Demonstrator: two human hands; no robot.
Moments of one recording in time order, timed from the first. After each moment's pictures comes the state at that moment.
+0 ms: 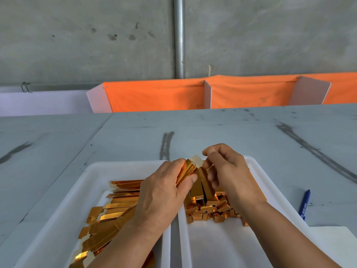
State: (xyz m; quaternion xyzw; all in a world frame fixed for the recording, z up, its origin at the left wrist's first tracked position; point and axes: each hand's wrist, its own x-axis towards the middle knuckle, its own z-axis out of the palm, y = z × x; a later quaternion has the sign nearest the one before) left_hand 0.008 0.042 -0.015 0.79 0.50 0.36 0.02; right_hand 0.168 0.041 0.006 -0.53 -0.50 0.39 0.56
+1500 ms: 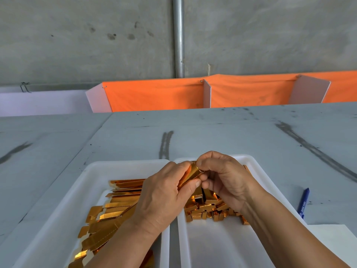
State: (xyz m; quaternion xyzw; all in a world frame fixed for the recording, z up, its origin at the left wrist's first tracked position) left_hand 0.008 0.037 -0.010 0.82 0.45 0.35 0.04; right_hand 0.169 0.041 0.015 -0.43 -0.41 0.62 0.51
